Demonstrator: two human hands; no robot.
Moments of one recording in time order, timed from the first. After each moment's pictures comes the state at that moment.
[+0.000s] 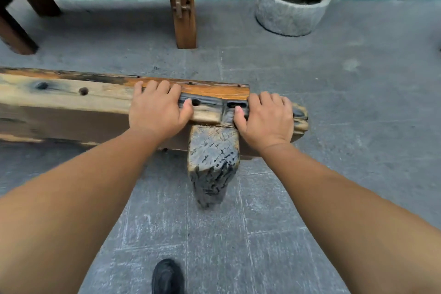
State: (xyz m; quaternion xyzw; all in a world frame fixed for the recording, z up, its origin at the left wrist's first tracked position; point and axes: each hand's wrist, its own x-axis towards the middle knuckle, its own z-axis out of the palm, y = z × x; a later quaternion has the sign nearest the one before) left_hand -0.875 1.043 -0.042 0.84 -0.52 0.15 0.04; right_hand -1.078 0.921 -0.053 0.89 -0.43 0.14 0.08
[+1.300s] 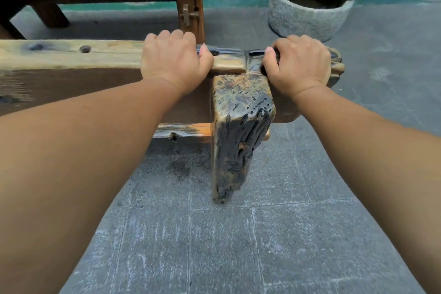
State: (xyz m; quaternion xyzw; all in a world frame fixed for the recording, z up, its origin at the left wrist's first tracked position) left_hand -0.789 0.870 -0.056 0.82 -0.50 0.27 0.07; right_hand -0.977 0.719 -0.072 0.88 -0.36 0.28 0.14
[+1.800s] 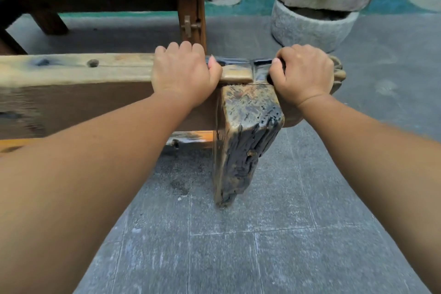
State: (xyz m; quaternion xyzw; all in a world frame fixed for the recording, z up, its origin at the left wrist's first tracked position) left_hand -0.745 0.801 -0.051 0.84 -0.47 0.24 0.08; right_hand -0.922 0.640 -0.070 0.88 -0.34 0.30 0.15
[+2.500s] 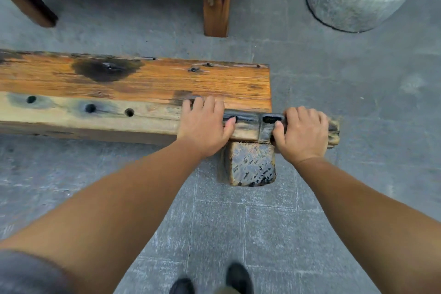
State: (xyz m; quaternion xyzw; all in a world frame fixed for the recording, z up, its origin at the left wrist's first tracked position) left_hand -0.736 0.798 -0.022 0.86 -0.51 0.01 -0.01; right_hand -0.924 0.639 -0.053 0.92 -0.38 0.08 0.07
